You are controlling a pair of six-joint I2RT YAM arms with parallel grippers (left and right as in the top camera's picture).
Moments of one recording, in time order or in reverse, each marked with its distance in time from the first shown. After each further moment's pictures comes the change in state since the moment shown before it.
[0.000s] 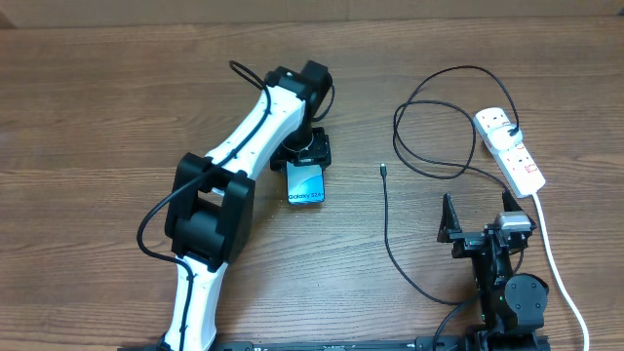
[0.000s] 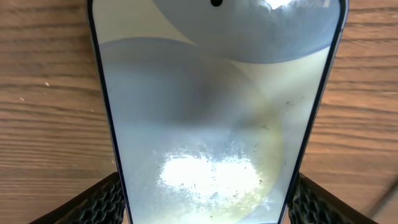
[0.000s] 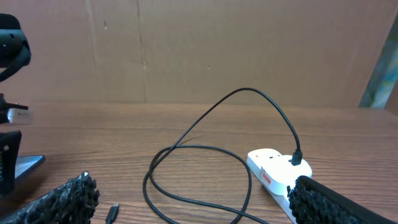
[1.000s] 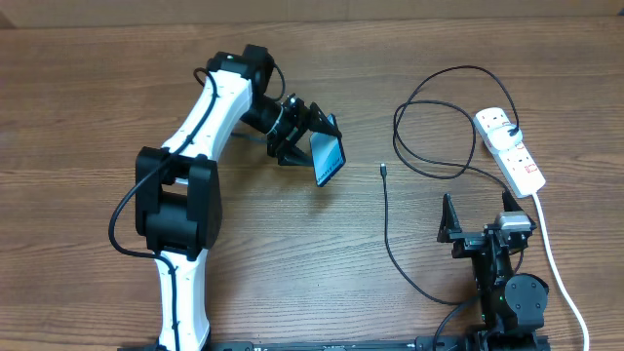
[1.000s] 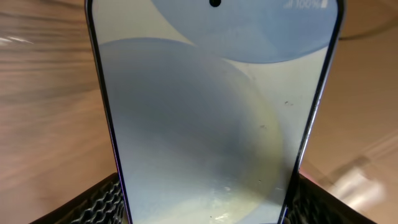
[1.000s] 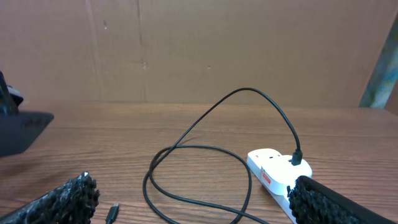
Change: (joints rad) left arm 0.210 0.000 0.003 -0.018 0.885 0.000; right arm 0.000 0.000 0.000 -0.001 0.000 0.000
